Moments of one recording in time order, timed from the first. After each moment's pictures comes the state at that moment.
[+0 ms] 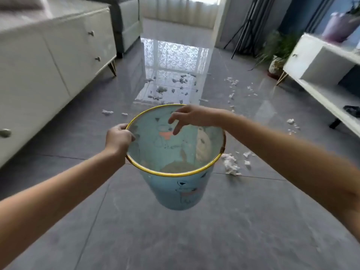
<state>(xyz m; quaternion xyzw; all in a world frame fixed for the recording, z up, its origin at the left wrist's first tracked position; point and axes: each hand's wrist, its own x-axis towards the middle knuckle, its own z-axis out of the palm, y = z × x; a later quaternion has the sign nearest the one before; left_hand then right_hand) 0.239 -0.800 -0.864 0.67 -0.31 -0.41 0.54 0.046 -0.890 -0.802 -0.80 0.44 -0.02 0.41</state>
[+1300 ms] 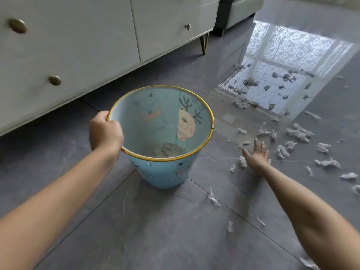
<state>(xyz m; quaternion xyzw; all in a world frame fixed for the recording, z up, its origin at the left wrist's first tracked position) 0.319 -0.857 -0.968 0.86 -0.05 -0.03 0.50 0.046 -1.148 -1.134 -0.73 0.62 -0.01 0.29</state>
